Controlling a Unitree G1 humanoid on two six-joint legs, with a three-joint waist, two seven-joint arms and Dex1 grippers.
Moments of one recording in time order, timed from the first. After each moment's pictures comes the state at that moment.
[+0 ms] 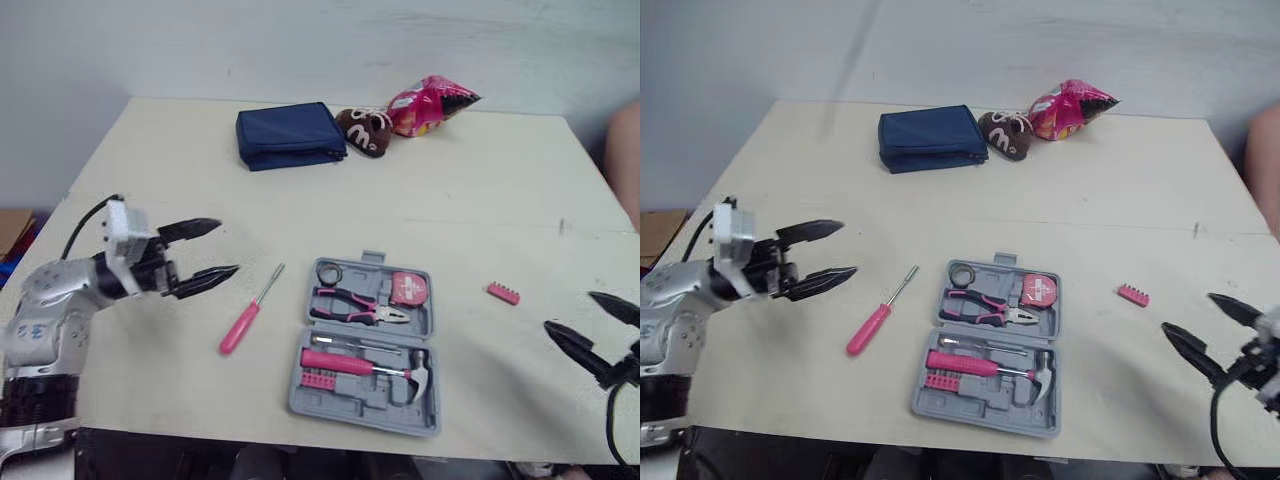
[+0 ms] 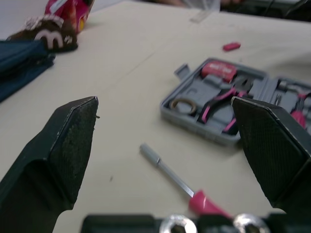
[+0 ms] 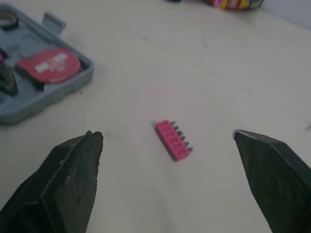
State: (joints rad) left arm -0.36 0.73 0.23 -0.06 -0.66 0.33 -1.12; right arm 0.39 -0.85 -0.62 -0.11 0.59 0.13 0.92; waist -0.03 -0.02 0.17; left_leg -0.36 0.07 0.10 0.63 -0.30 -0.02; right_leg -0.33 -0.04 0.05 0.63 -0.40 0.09
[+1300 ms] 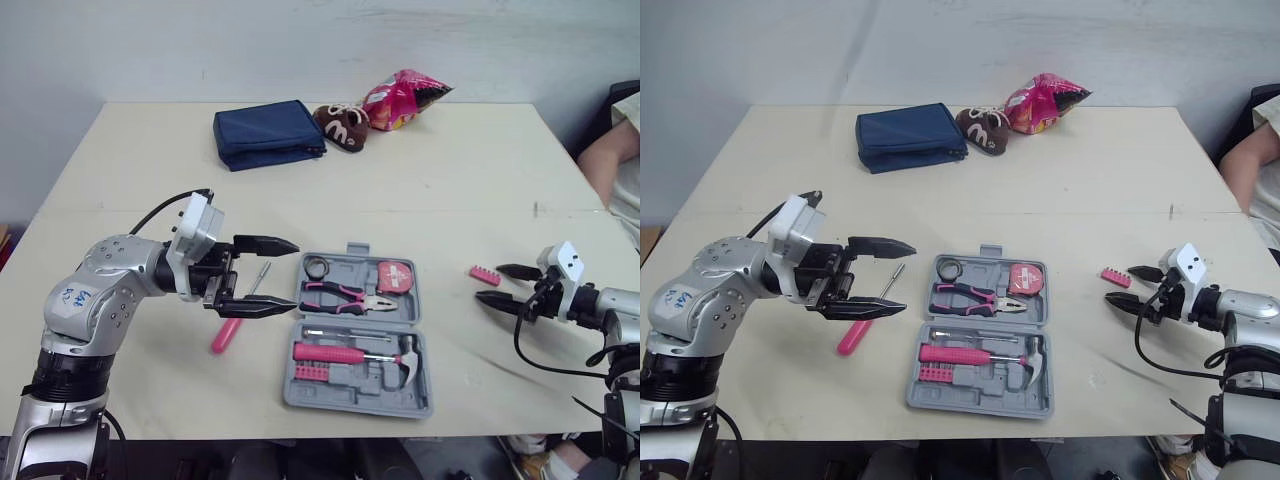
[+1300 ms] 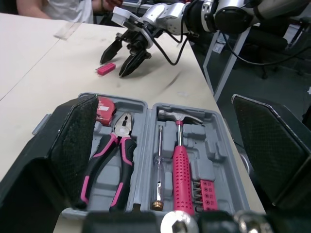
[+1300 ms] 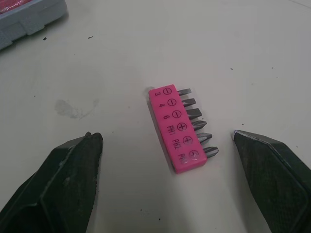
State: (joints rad) left arm -0.47 0.73 0.06 -0.23 -0.72 0.58 -1.22; right arm -0.63 -0.82 -0.15 1.11 0.18 -0.22 1.32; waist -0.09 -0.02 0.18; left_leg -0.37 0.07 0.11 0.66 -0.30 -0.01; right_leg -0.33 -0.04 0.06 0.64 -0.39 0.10
